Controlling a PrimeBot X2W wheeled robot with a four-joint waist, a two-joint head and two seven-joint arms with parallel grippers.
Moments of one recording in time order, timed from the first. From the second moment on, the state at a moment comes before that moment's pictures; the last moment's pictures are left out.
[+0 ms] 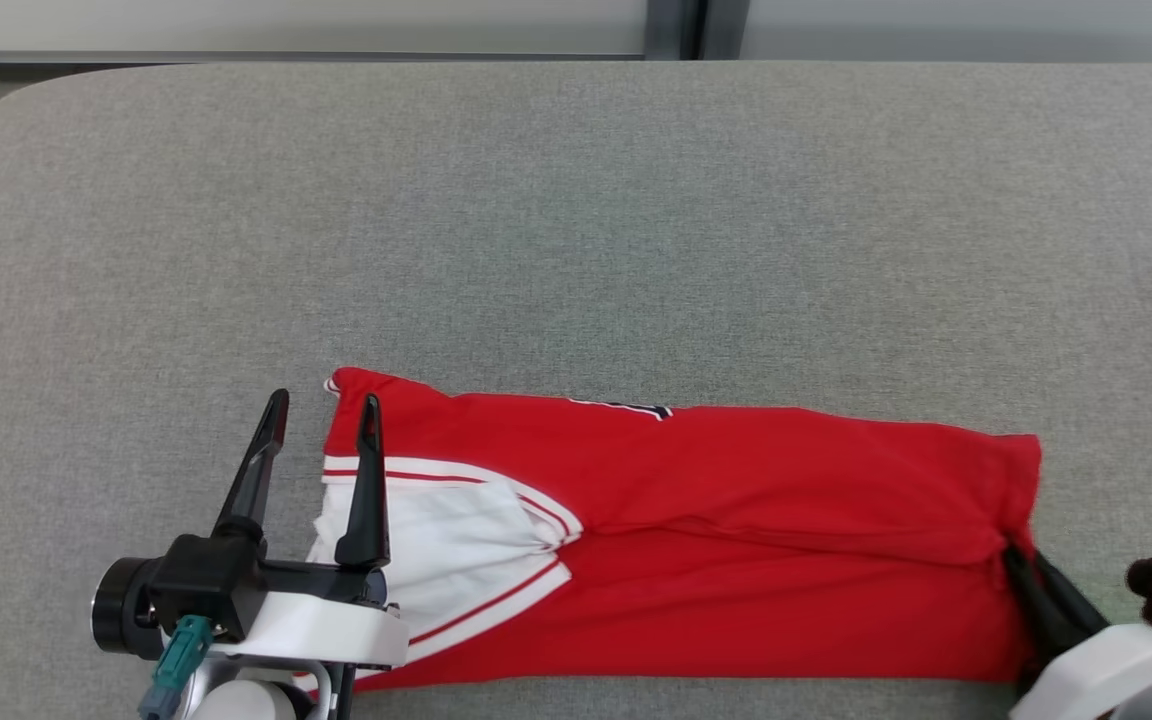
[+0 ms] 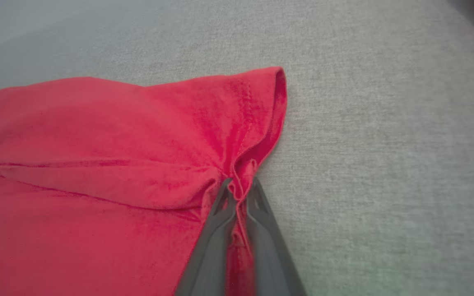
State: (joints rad) left arm -0.09 0.17 -0.29 0.00 -0.30 0.19 -0.25; right arm 0.01 -0.27 0.11 0.25 0.44 0.13 0.07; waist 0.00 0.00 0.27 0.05
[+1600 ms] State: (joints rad) left arm -0.13 0.17 -0.31 -0.01 -0.30 0.23 -0.24; right arm -0.30 -0.07 0.67 0.23 0.55 0.13 0.06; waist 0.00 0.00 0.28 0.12
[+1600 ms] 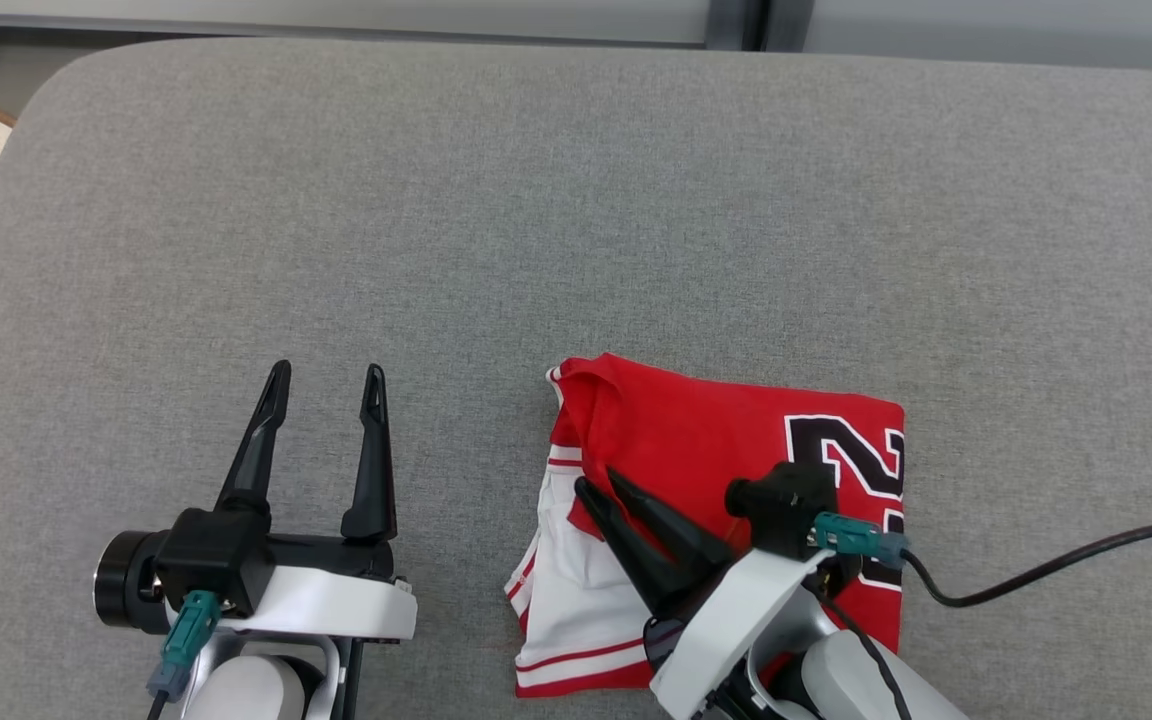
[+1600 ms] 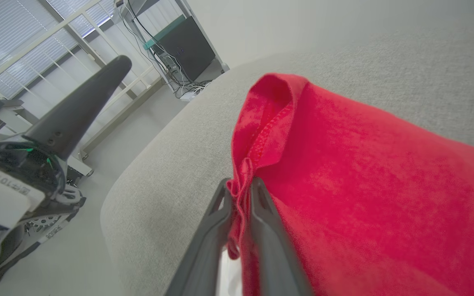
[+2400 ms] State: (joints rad) left arm -0.07 0.20 -0.28 -0.01 -0.31 0.24 -0.26; right arm -0.20 -0.23 0.20 0.03 0.43 0.13 -0.11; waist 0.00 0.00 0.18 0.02
